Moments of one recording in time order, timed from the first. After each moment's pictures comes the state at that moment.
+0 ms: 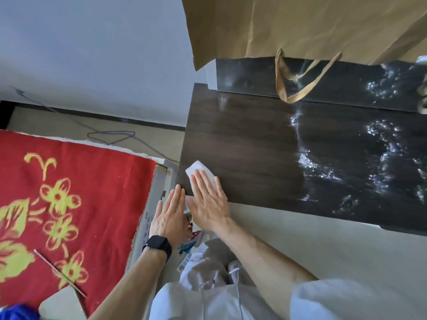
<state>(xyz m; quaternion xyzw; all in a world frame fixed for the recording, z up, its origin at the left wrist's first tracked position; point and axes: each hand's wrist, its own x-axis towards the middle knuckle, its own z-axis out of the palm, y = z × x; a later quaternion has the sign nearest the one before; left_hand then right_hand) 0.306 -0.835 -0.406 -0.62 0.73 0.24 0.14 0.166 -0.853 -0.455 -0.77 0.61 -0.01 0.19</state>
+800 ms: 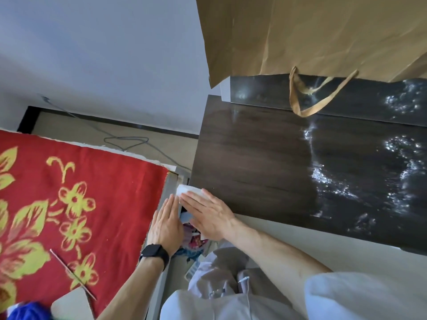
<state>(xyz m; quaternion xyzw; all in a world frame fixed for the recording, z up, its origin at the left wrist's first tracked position) 0.335 -0.841 -0.406 -0.70 0.67 0.24 0.07 0.164 -0.871 -0.459 -0.90 0.39 0.07 0.17</state>
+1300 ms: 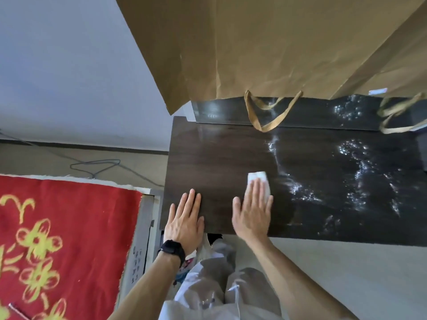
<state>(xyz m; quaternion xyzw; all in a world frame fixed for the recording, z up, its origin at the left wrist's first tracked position) 0.234 -0.901 -0.410 -0.58 0.78 0.23 0.12 0.037 -0.878 -0.443 -0.52 0.83 -0.04 0.17</state>
